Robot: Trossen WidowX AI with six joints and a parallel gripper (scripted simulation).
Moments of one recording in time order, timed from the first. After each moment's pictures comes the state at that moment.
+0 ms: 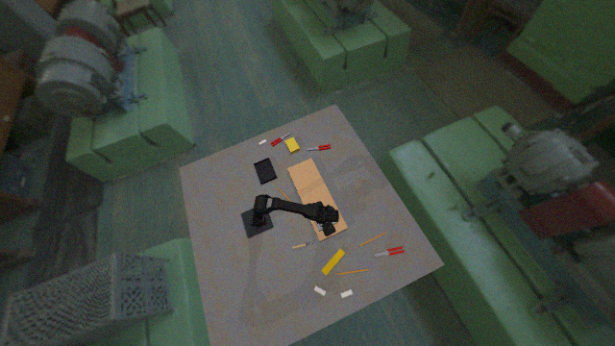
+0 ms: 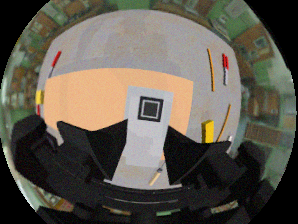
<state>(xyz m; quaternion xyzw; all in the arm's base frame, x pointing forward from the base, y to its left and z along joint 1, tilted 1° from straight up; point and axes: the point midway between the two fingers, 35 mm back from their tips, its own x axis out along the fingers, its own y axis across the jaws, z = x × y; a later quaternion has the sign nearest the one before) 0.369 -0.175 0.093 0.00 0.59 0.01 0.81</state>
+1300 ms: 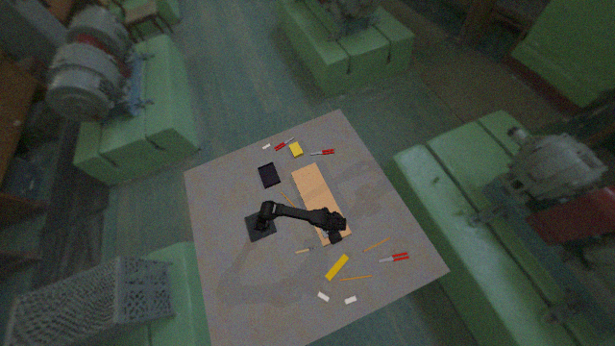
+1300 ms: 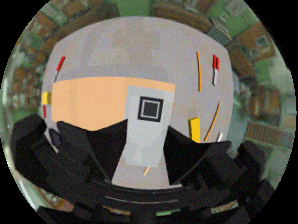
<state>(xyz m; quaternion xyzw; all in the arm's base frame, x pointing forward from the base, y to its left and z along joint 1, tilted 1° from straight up) 0.370 -0.200 0.137 0.00 0.59 0.01 0.81</state>
